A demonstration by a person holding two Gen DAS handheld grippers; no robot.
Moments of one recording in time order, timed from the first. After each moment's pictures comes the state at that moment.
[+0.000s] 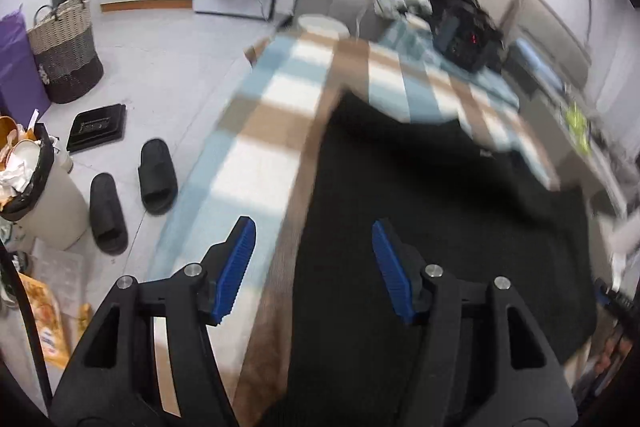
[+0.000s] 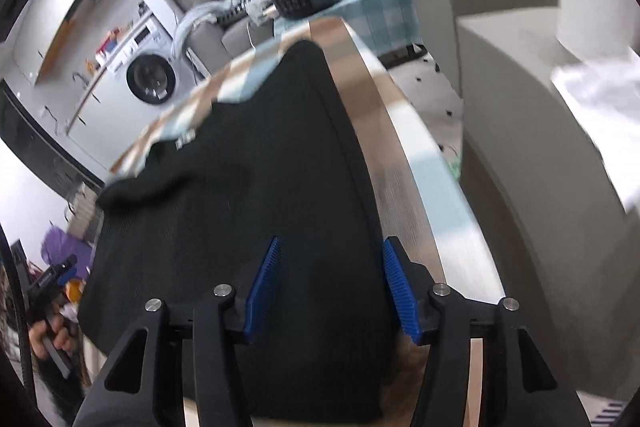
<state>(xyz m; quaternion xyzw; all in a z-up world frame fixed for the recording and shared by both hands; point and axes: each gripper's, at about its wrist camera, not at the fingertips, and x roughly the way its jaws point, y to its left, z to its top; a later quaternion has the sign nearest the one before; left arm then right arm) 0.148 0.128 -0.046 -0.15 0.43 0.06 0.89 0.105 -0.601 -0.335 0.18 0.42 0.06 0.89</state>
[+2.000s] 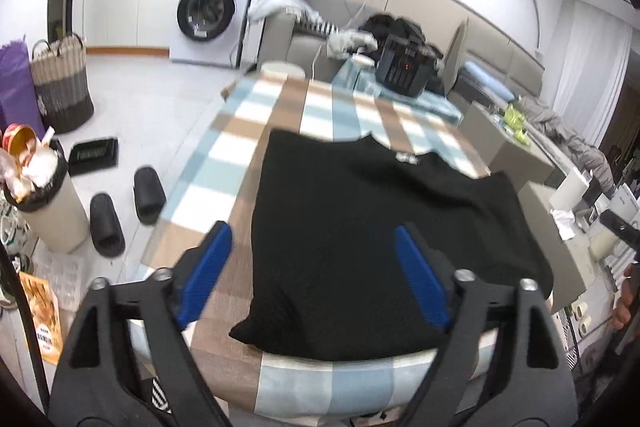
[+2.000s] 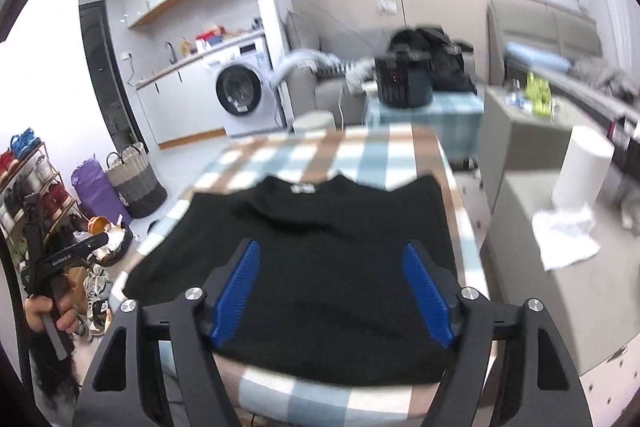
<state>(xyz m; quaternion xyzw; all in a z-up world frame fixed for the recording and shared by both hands) -0.056 0.068 0.052 -0.14 0.31 0.02 0.94 -0.023 -0.522 -0.188 0.03 0.25 0.15 0.96</state>
